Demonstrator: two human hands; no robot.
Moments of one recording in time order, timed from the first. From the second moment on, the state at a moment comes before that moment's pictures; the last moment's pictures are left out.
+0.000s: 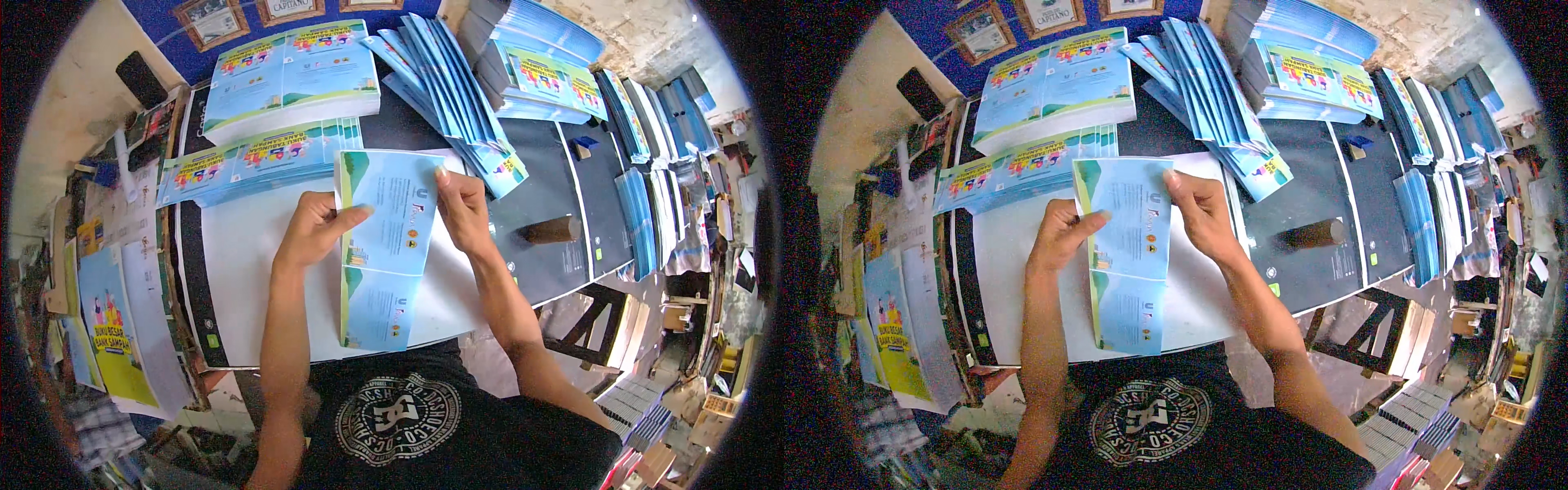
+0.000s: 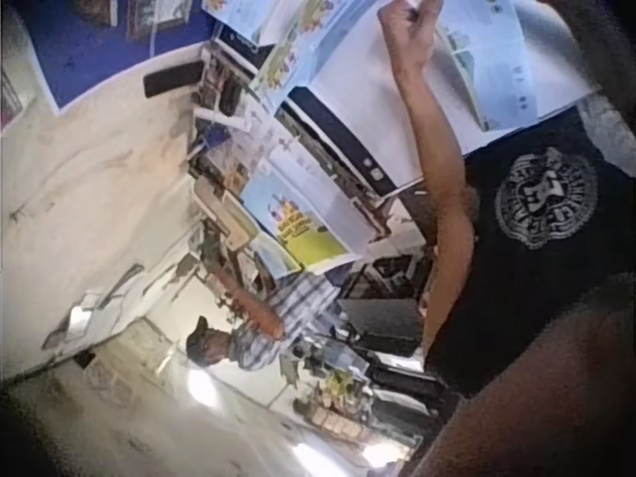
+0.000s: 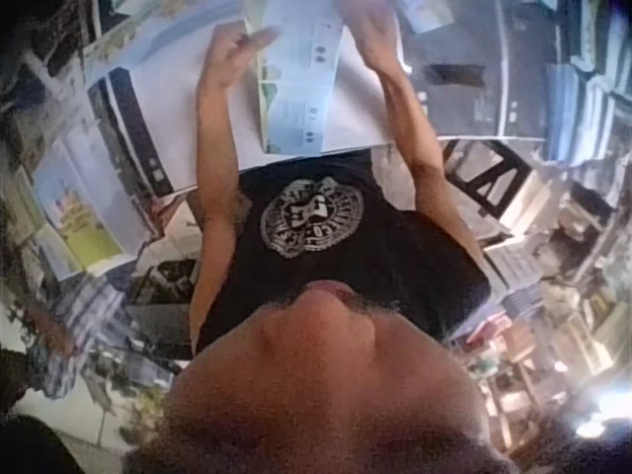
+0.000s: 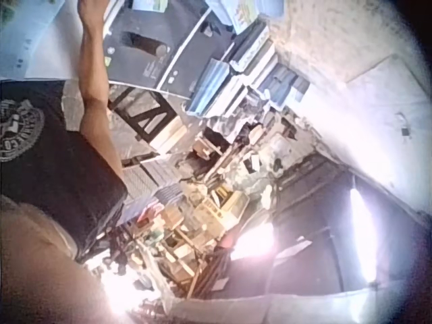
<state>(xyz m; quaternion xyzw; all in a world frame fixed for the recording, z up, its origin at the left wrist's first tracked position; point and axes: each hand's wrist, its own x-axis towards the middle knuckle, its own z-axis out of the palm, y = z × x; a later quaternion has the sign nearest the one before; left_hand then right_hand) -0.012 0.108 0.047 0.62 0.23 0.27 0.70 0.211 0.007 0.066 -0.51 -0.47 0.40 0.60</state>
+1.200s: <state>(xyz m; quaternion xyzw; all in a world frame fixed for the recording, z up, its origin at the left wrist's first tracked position) 0.000 0.123 0.027 0.47 0.39 0.32 0.72 0.203 0.031 0.042 -0.64 -0.49 0.34 0.49</state>
